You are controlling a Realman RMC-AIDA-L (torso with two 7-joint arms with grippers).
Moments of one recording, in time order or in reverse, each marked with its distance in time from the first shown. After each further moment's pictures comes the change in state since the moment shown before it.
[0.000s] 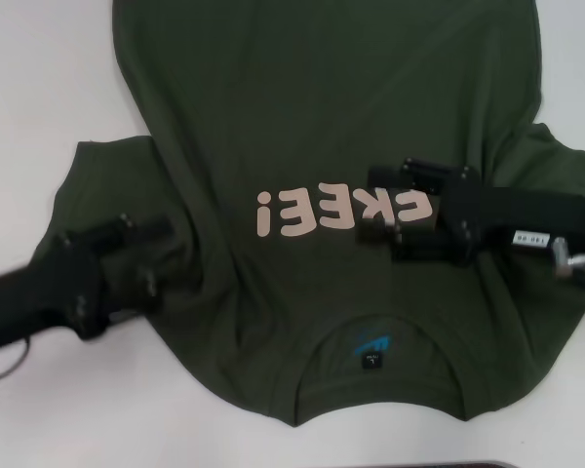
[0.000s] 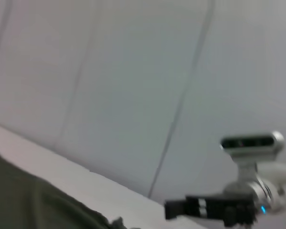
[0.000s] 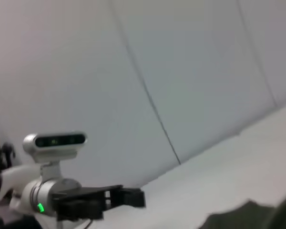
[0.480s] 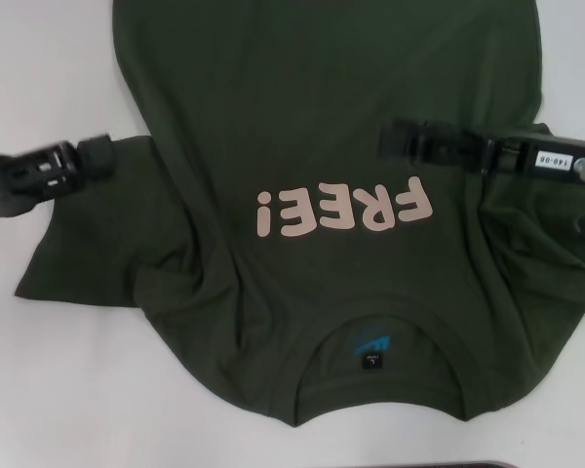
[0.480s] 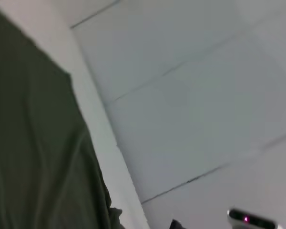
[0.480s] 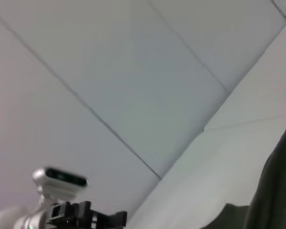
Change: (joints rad) left arm -0.109 0.101 -0.084 -0.101 0.022 -0.011 -0.961; right arm 0.029 -0.013 0.047 -0.102 0.016 0.048 0.505
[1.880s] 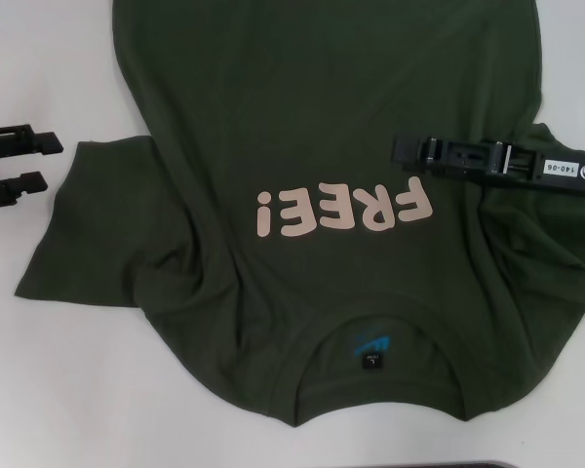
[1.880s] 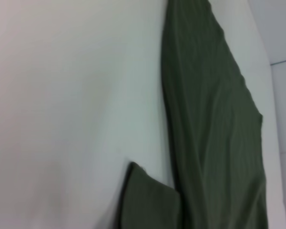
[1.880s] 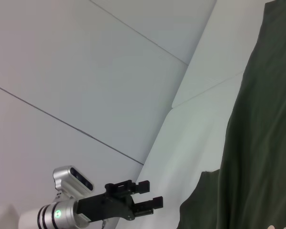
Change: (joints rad) left arm -0.110 0.089 -0.006 0.039 0.301 -0.399 -0.433; right arm -0.008 -0.018 0.006 0.008 -0.068 0.038 0.244
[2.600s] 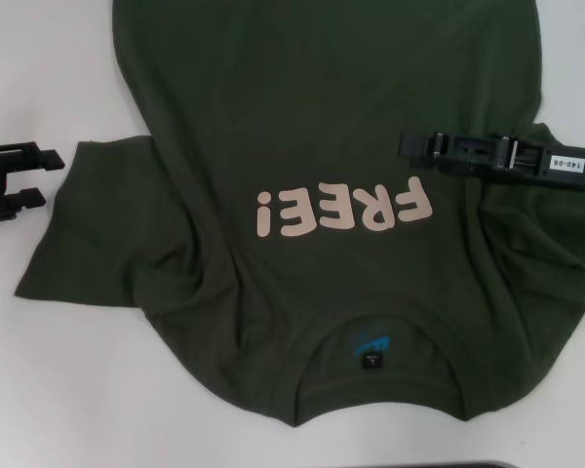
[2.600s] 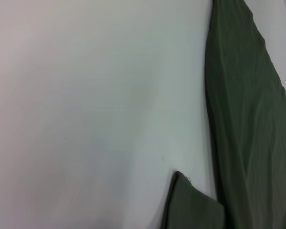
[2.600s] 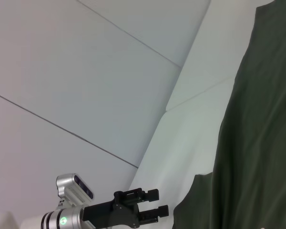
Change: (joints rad) left arm -0.004 -0.025 0.018 0.015 0.054 -0.120 -0.026; right arm 0.000 -0.009 0.003 0.000 -0.001 0.010 0.013
